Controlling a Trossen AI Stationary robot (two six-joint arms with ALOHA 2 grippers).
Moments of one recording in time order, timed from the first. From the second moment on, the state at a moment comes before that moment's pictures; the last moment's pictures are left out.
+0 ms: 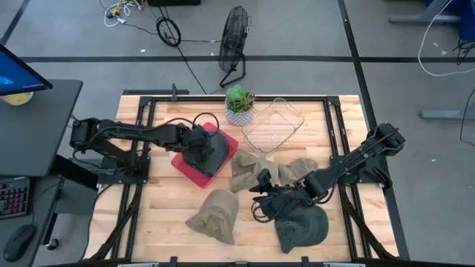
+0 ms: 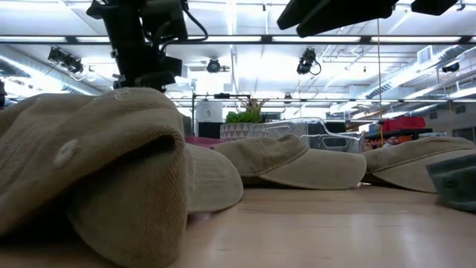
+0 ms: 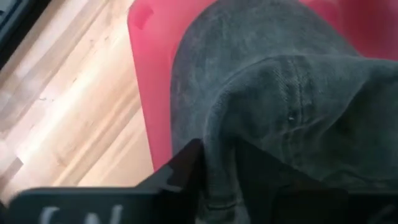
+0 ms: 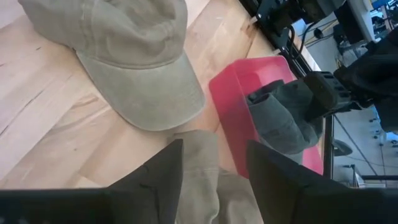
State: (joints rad) left arm 0.09 1.43 0.96 -0.80 -0.39 -0.53; right arm 0.53 1.60 1.13 -0.32 0.52 -0.43
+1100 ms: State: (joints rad) left arm -0.31 1.19 0.96 -0.58 -0.40 -0.48; right arm 0.61 1.60 1.27 -0.77 0.08 0.79
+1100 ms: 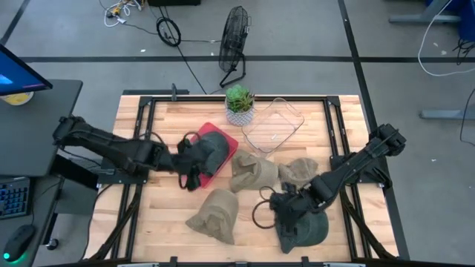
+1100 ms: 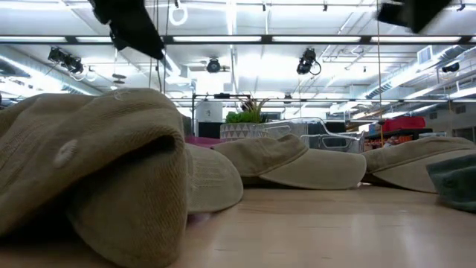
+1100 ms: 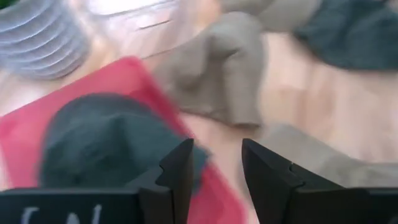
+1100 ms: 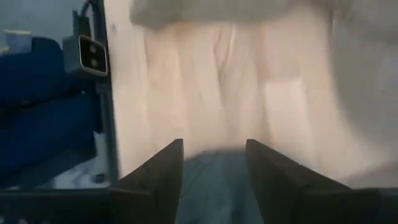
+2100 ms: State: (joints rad) left arm -0.48 1.43 0.96 -0.29 -0.45 -0.48; right arm 0.81 1.80 1.20 -1.10 0.09 1.63
